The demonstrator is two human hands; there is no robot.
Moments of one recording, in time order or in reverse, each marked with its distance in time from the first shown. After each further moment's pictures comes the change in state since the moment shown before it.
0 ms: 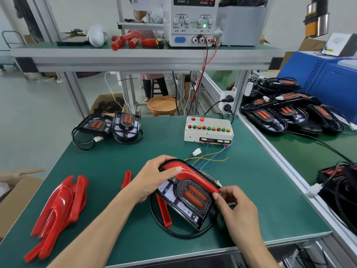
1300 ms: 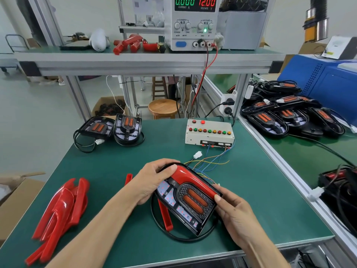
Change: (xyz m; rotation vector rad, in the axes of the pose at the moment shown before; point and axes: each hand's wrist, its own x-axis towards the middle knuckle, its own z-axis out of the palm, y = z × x) left_hand -0.002 0.009 0.002 -0.209 0.021 -0.105; right_hand 0.015 0.005 0.009 0.967 -0.294 0.390
